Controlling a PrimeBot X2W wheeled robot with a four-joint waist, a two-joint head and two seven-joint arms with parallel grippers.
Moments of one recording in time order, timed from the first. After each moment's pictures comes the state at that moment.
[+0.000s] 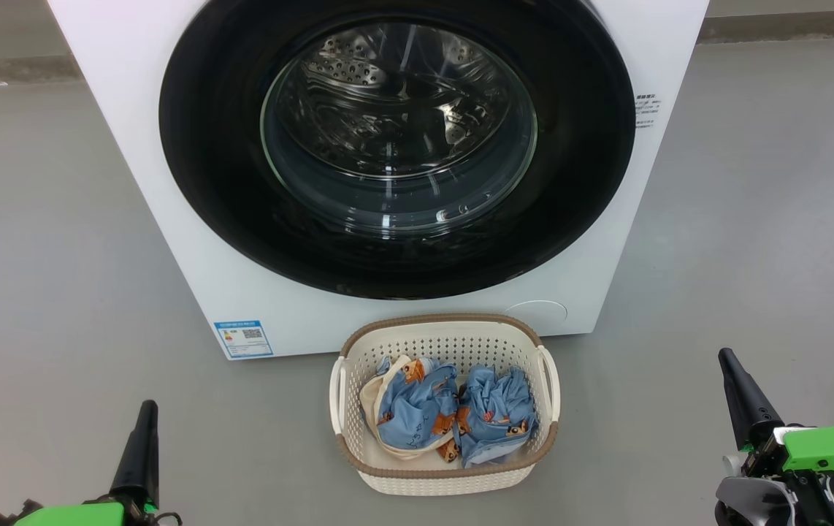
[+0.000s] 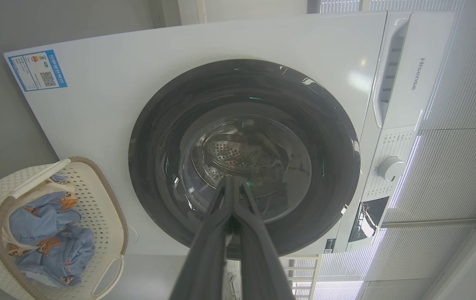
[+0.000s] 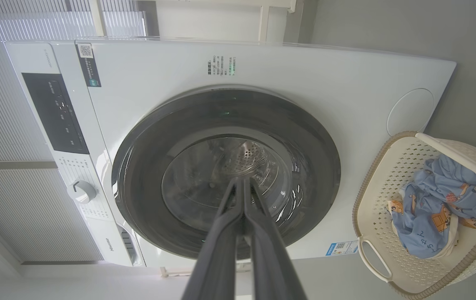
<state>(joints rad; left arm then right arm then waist) -0.06 0.12 -0.03 0.23 -1.71 -0.10 0.02 -0.07 -0.17 0.05 0.26 1.76 0.13 -0.03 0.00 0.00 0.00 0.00</state>
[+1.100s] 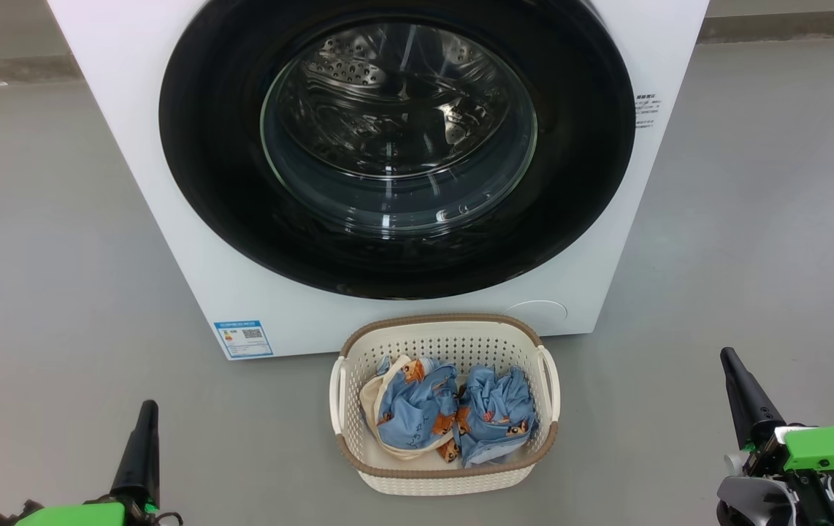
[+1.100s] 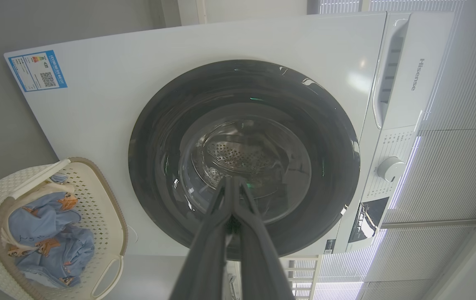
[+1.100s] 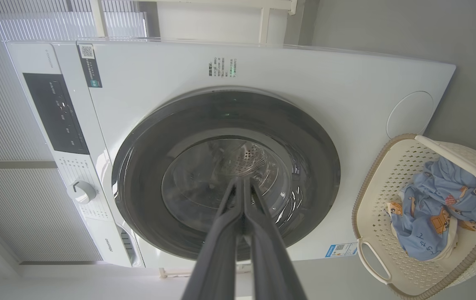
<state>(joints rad) -0.06 0.11 -0.02 0.23 -1.71 -0.10 0.02 -0.07 -0.17 0.06 0.26 1.76 0.13 -0.04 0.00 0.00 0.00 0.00</state>
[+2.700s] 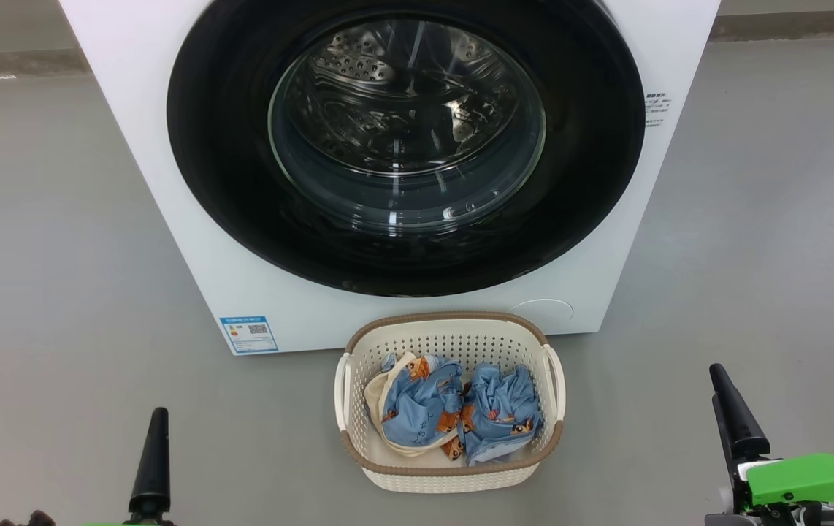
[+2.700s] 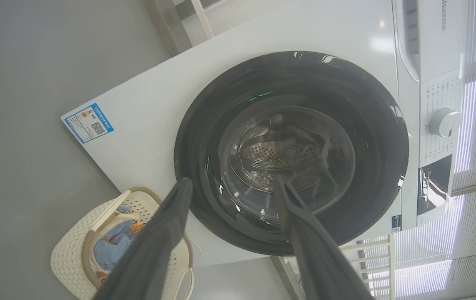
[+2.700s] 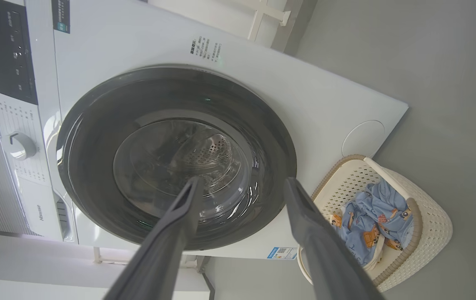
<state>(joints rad) -0.02 0.10 -0.05 0.23 -1.40 -0.10 -0.06 -0.02 -0.14 0.07 0.27 1.47 0.13 -0.10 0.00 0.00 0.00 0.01</state>
